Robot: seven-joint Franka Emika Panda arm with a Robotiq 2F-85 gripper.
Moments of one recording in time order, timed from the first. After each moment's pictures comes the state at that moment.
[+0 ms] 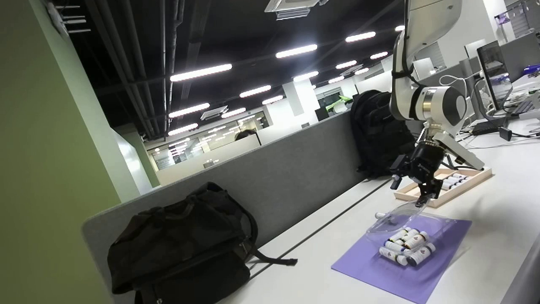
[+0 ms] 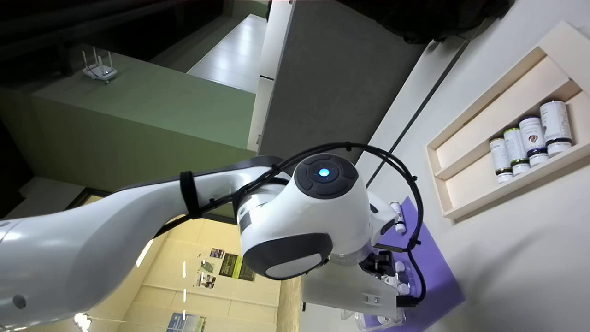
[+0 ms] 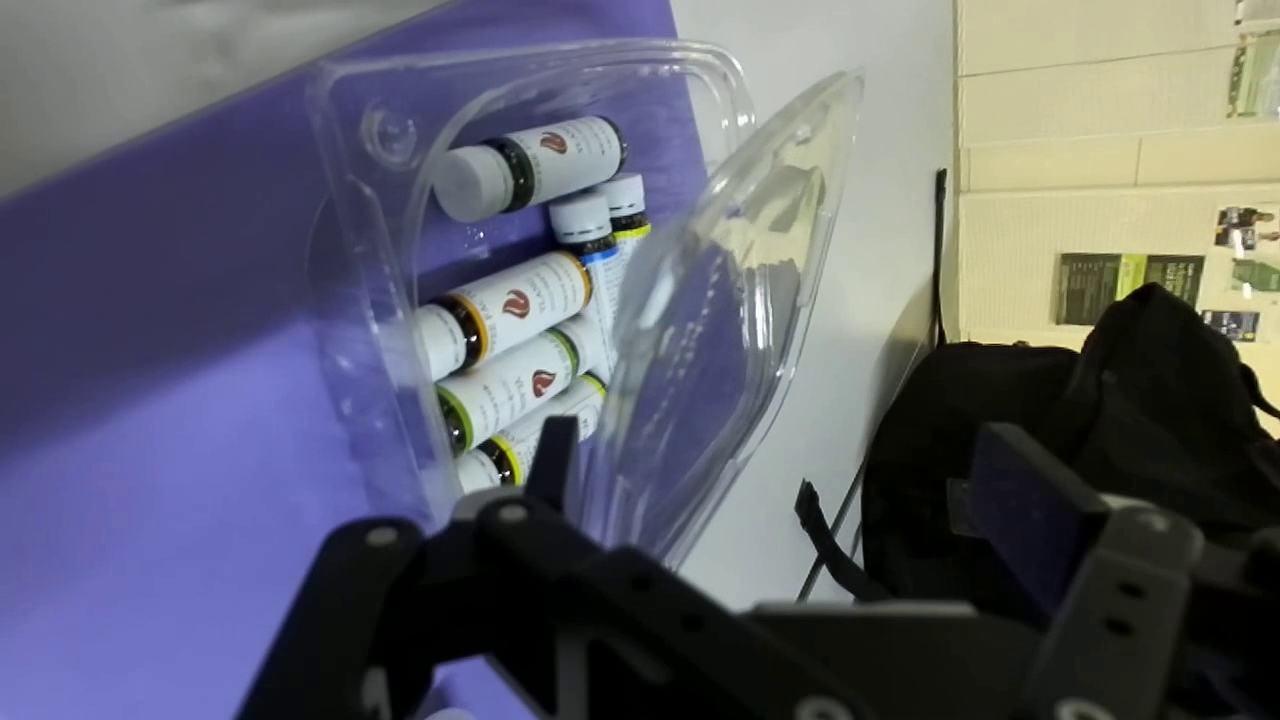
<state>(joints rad) -0.17 0.42 -0.12 -2.37 1.32 2.03 -1.07</state>
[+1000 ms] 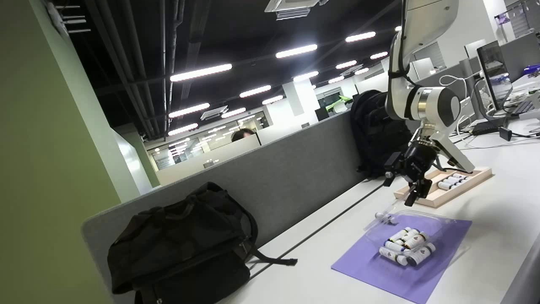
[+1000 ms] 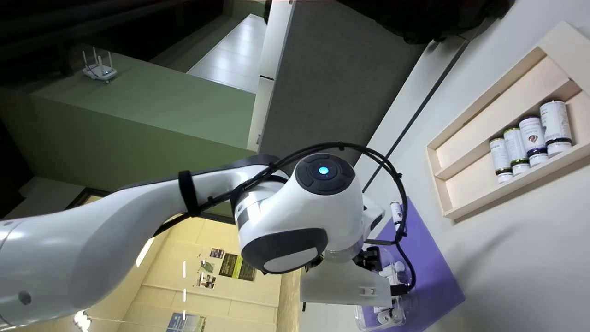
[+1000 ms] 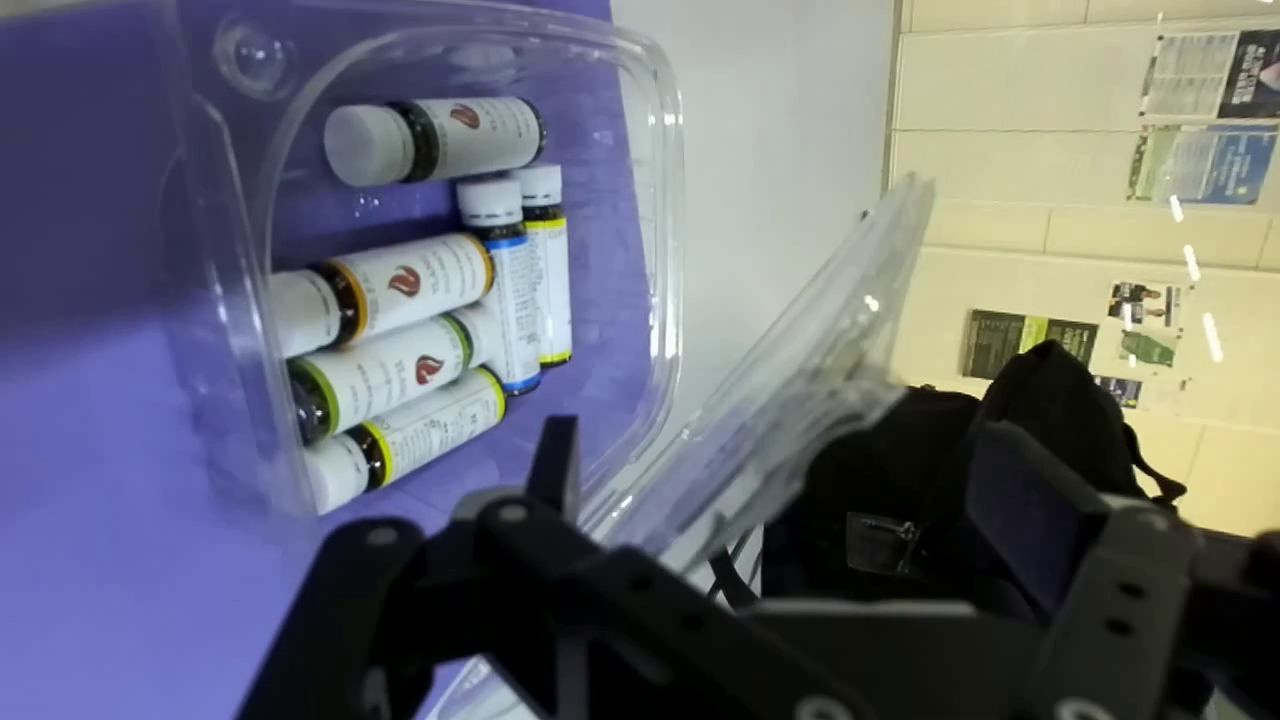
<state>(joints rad) -0.16 0.43 -0.11 -2.35 1.33 1.96 -1.17</state>
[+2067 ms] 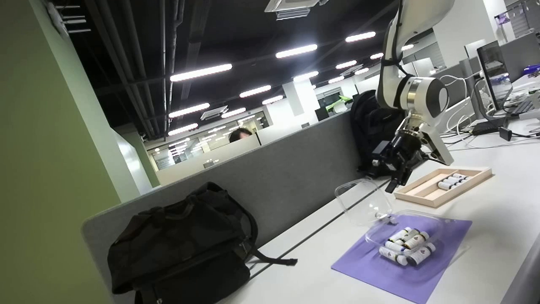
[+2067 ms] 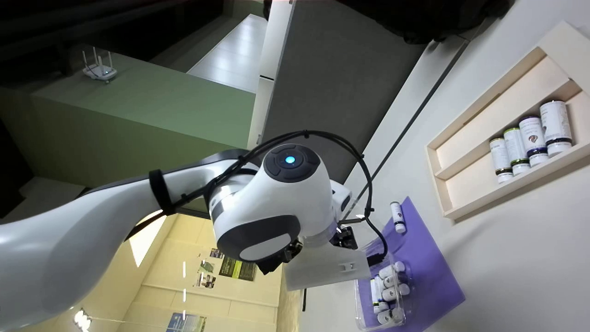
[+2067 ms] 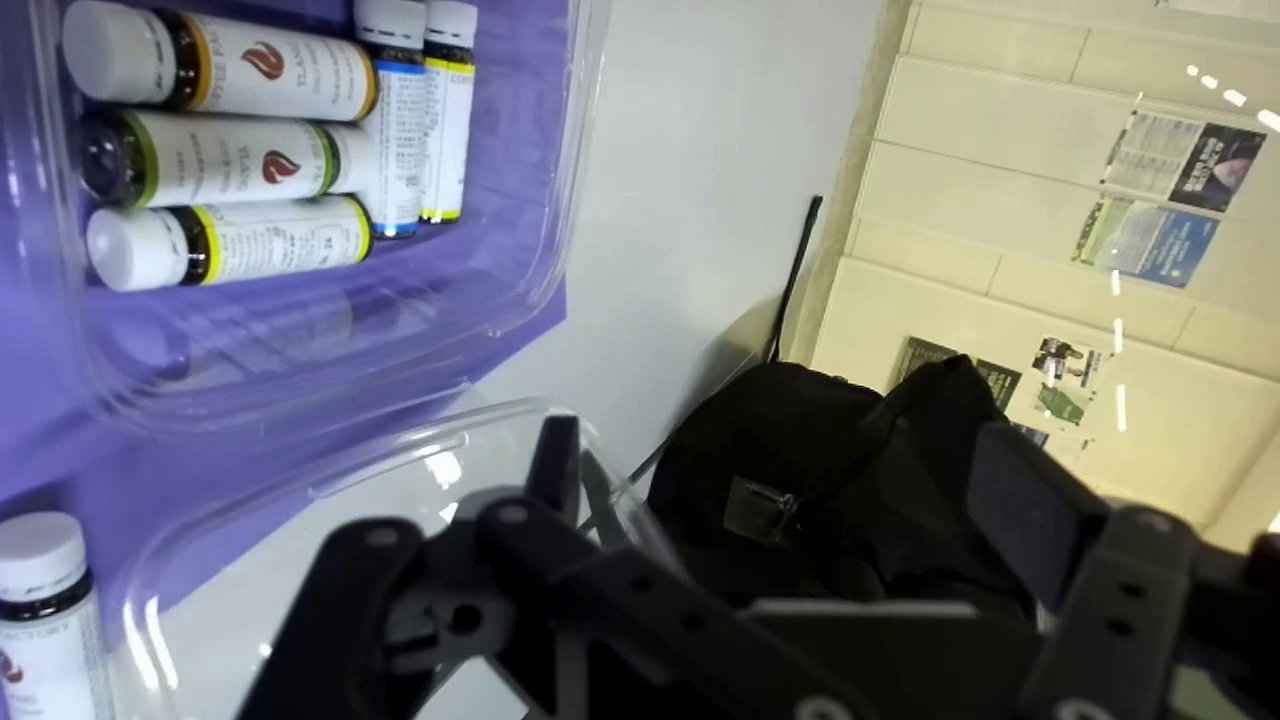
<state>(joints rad) -0.13 0.35 -0.11 -2.33 1.36 1.96 -1.29</state>
